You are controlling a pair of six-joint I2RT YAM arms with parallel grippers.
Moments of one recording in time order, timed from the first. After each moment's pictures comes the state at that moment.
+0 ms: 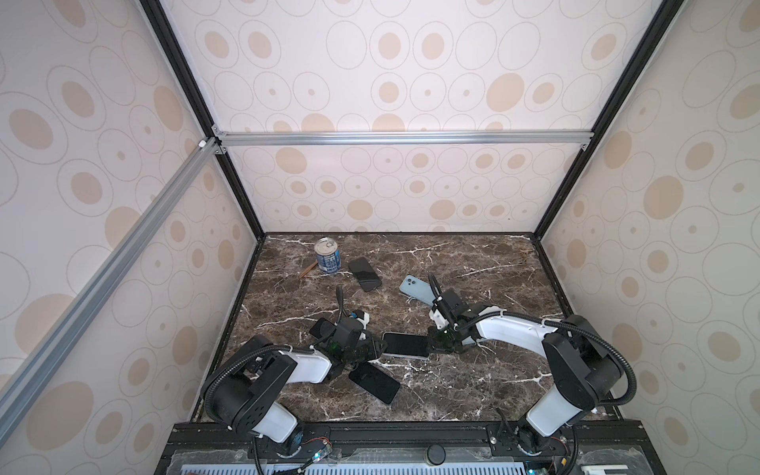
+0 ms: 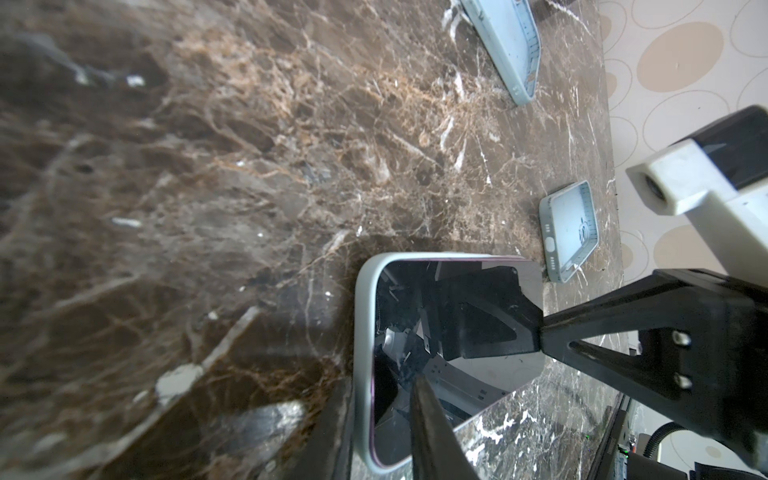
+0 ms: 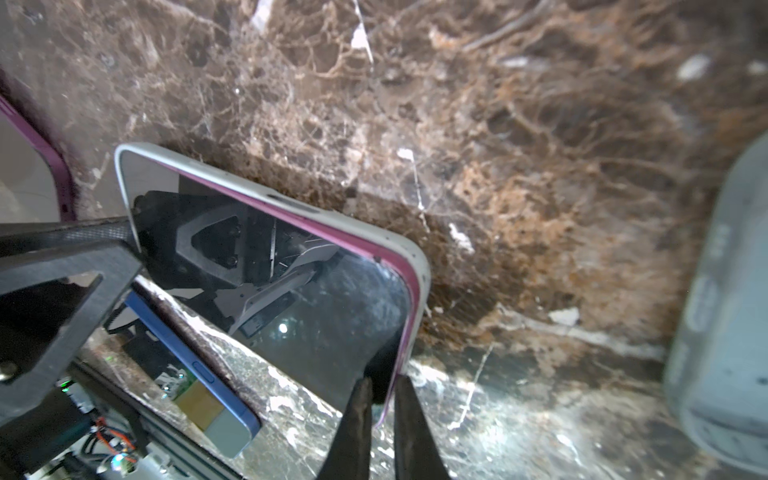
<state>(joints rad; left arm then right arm) -0.62 1.52 0.38 0.42 0.26 -0.83 0.63 1.67 0.91 -0.55 -0.30 0.59</state>
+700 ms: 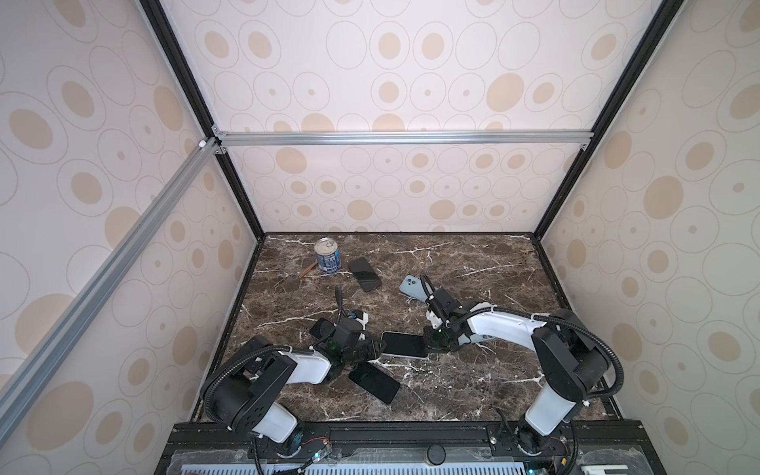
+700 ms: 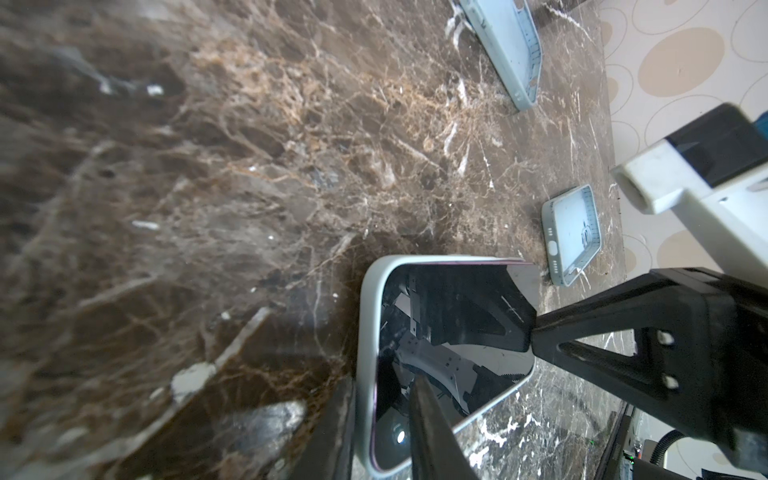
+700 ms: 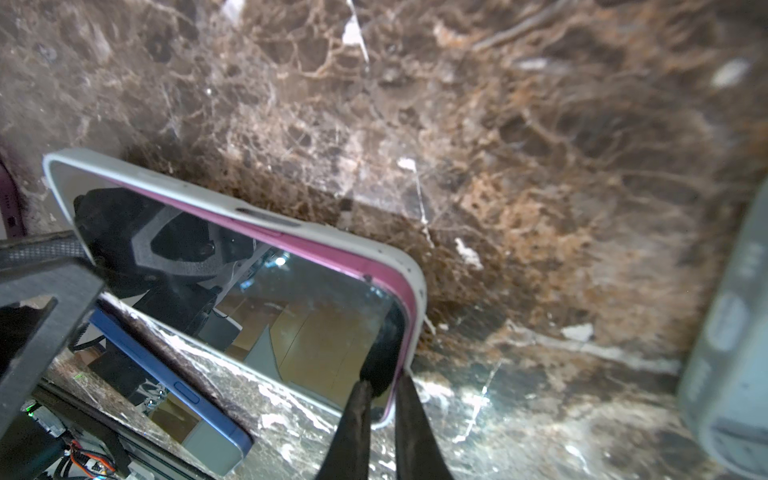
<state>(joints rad) -0.62 1.52 0.37 0.43 0.25 -0.83 0.65 1.75 0.97 -0.60 -0.27 0.62</state>
